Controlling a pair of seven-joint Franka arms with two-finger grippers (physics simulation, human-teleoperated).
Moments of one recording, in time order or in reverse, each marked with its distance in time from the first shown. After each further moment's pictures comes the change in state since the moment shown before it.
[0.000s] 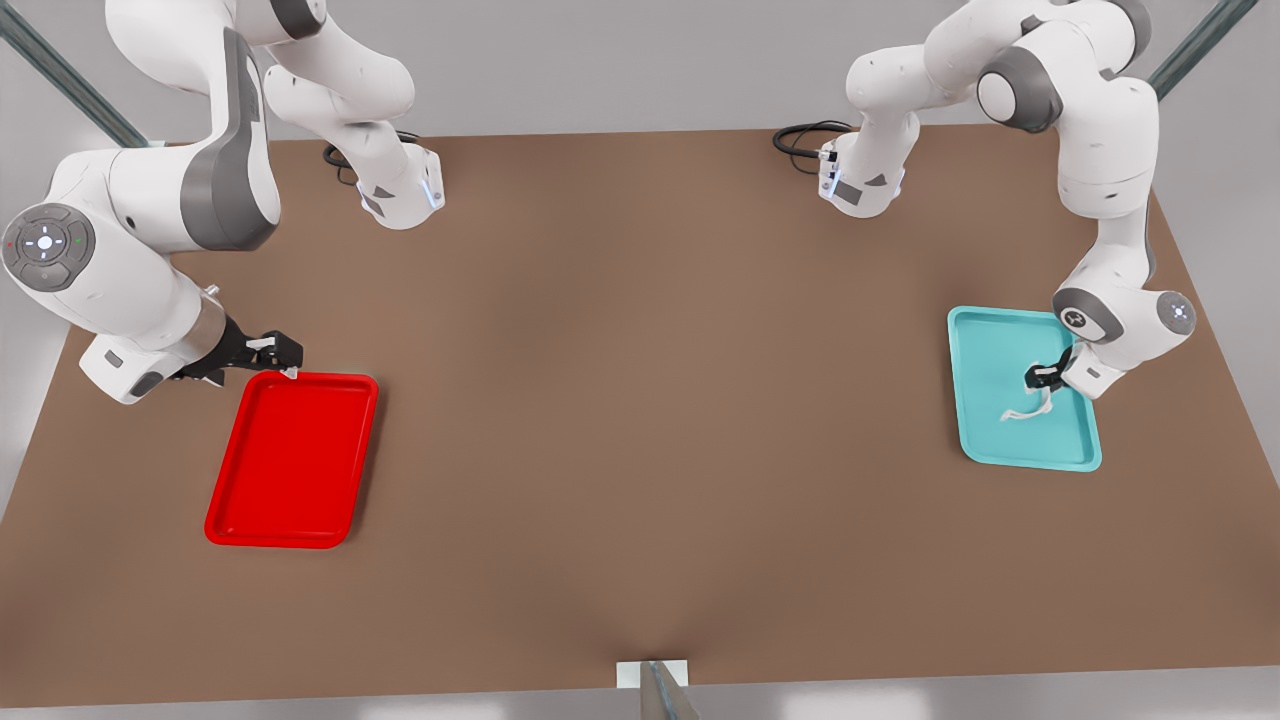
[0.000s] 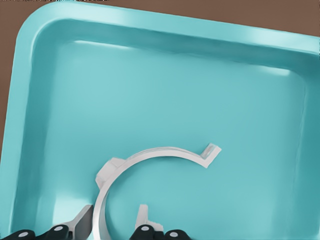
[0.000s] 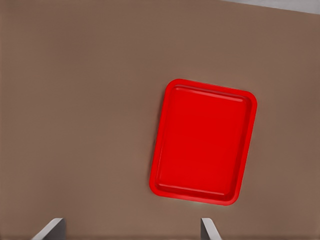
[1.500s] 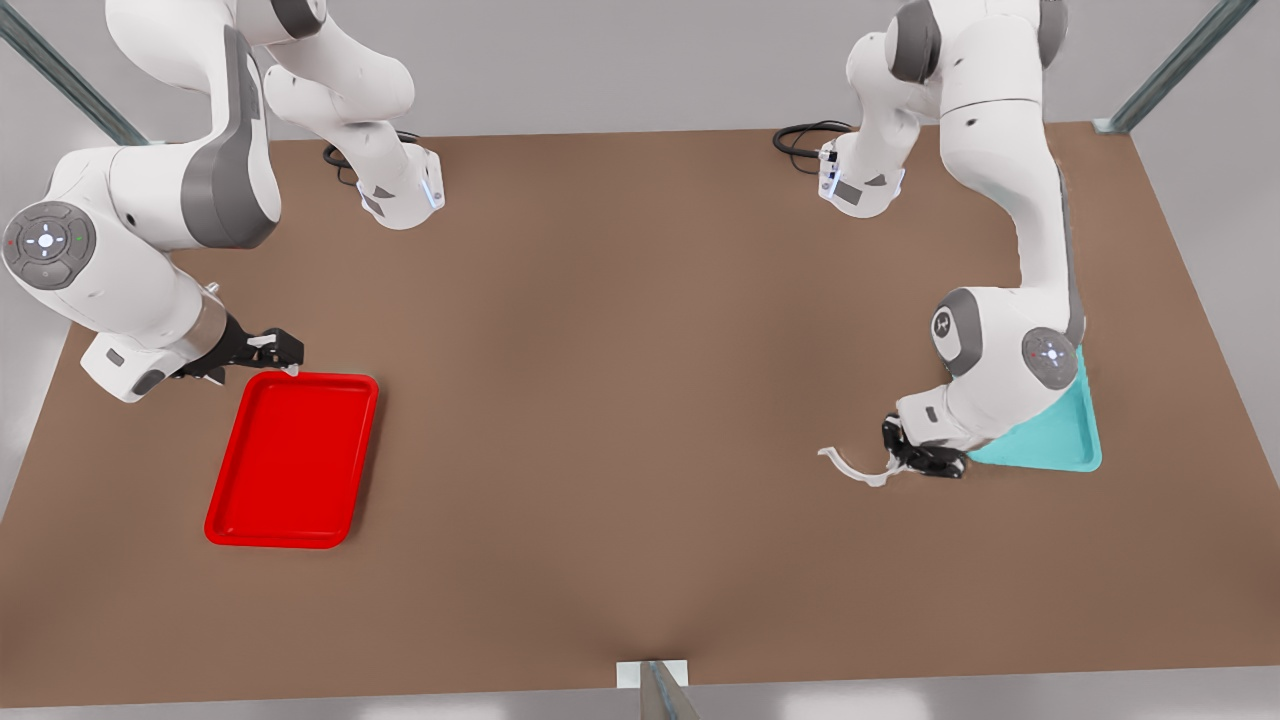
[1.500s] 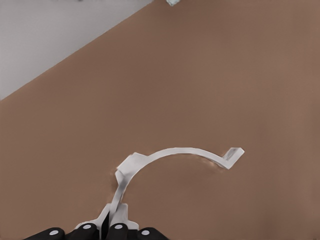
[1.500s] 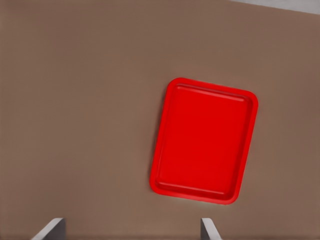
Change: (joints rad) left arm -0.667 -0.074 0.022 0.513 0.002 -0.420 -0.067; right arm 0.000 -0.003 0.003 0.000 0.000 -0.008 -0.011
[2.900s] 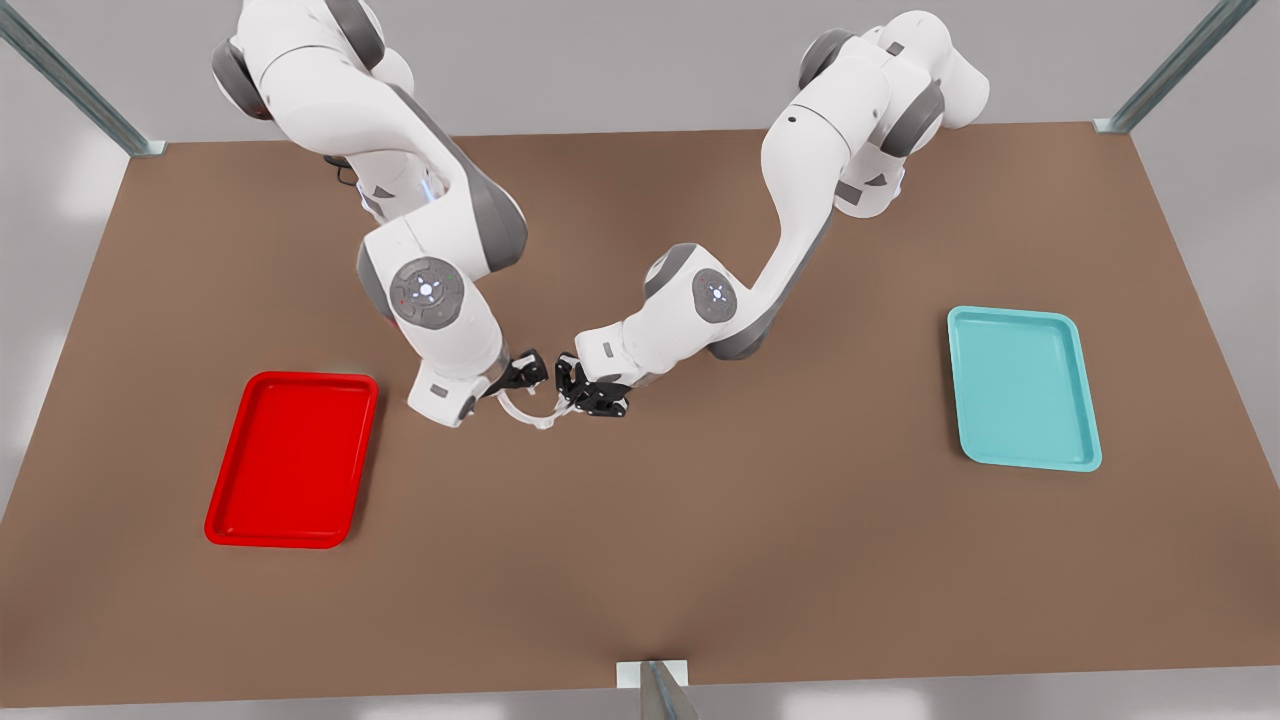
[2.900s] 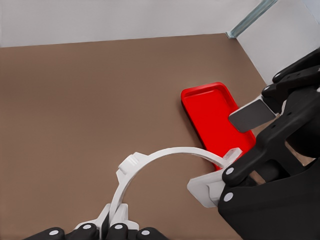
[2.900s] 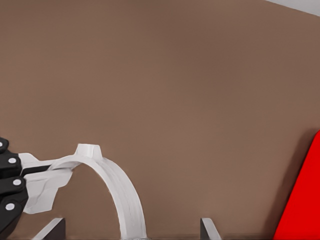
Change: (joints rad) left arm -0.142 0.301 -0.500 0.436 -0.095 0.302 -0.708; right arm 0.271 0.252 0.182 0.078 -0.012 0.205 0.275
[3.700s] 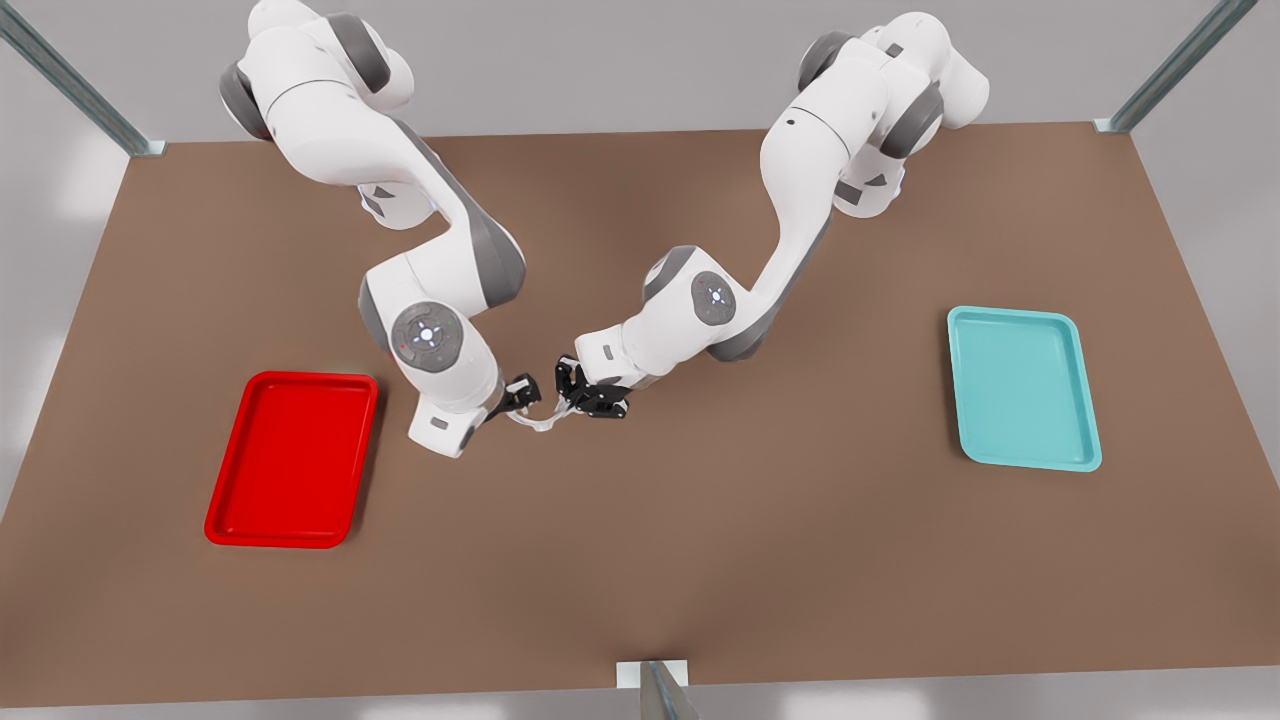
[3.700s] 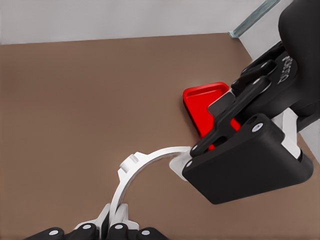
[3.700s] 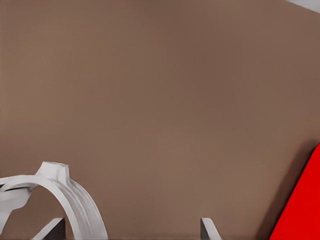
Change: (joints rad) left arm 0.000 0.007 0.000 0.000 0.001 0.004 -0.007; right arm -0.011 0.086 -0.014 0.060 -0.014 -0.014 -0.095
